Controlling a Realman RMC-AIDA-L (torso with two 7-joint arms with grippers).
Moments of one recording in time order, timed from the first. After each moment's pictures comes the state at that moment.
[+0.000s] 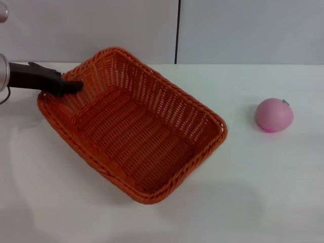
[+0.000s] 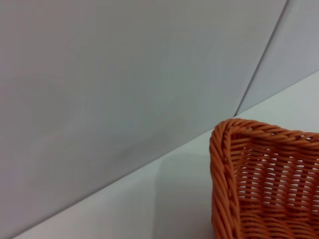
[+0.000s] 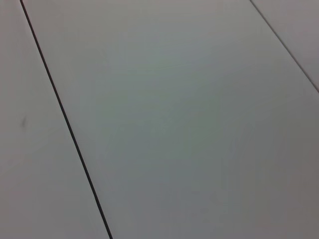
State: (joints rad) left arm -0.58 -2.04 0.83 1.00 2.39 1.31 -2.01; right arm 0.24 2.07 0.37 -0.04 -1.43 -1.63 0.66
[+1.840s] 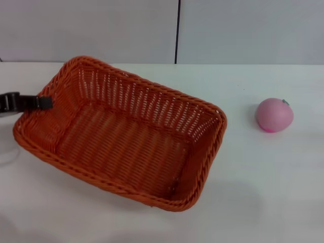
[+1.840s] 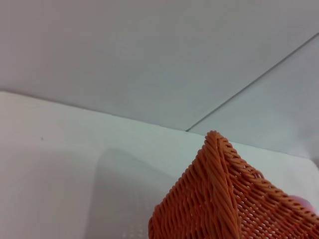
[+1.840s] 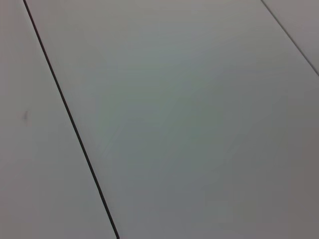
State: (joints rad) left arm -0.46 -2.02 0.45 1.01 2.28 1.73 -2.26; right arm 0.26 2.08 0.37 -0.04 -1.43 -1.61 0.65
